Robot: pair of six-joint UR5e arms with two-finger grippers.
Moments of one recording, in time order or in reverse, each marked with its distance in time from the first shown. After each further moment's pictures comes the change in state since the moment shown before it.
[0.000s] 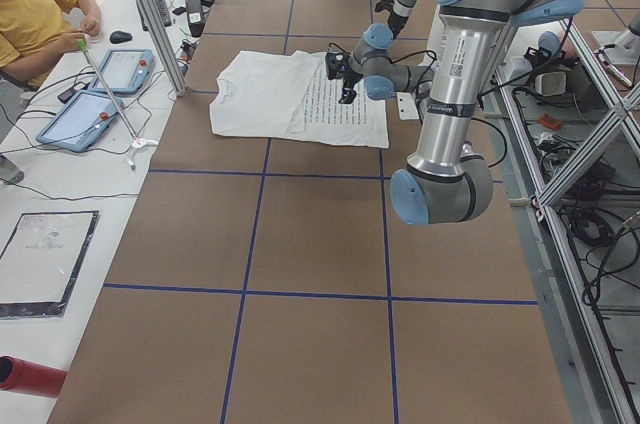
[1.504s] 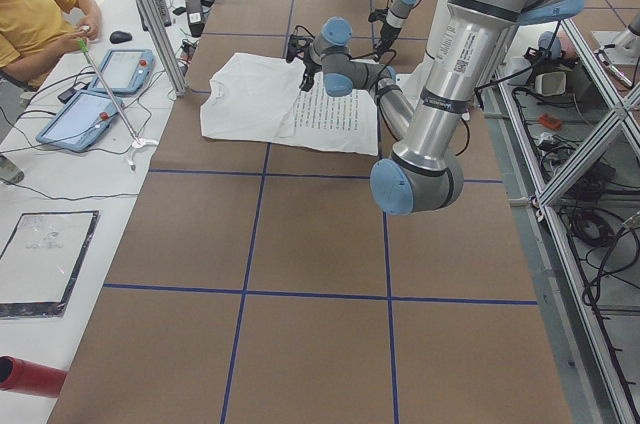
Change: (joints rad) left arm -0.316 -0.204 0.245 -0.257 -0.256 0.324; right arm 0.068 0.150 -0.129 0.049 -0.001 0.015
